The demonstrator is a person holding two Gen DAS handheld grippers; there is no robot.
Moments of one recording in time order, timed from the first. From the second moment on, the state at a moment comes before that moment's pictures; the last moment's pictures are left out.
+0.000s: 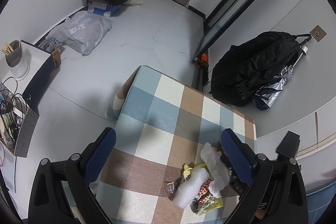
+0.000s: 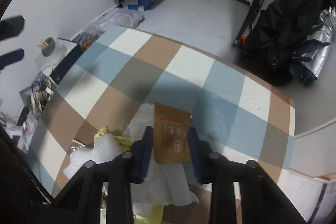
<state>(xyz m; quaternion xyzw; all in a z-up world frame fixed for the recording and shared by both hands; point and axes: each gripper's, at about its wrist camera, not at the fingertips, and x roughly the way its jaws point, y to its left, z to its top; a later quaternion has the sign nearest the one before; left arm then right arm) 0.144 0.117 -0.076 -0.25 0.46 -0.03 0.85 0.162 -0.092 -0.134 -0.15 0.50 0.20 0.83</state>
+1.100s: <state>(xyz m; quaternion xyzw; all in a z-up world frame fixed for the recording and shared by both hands) 0.116 -0.059 -0.116 0.06 0.52 -0.20 0.83 0.104 -0.270 -0.075 0.10 0.44 0.12 0.88</state>
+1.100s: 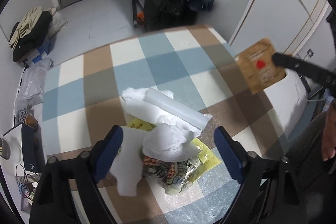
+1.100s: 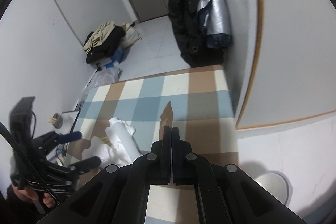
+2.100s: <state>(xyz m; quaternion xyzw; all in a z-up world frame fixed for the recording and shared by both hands) 0.106 -0.027 -0.090 -0.07 0.50 -0.23 0.83 0.088 -0.288 -0.070 0.12 0.43 0.13 0.89</state>
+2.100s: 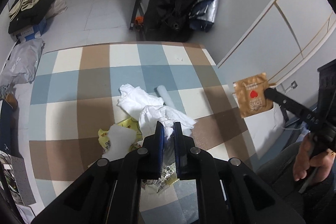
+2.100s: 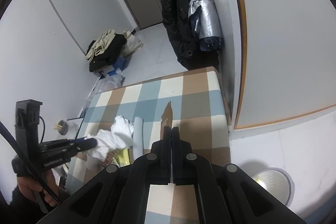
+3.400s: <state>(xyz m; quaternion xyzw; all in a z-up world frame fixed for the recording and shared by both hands) 0.053 -0.001 -0.014 -0.03 0.37 -0.19 0.91 0.021 -0.256 0.014 0.16 0.32 0.23 0.90</state>
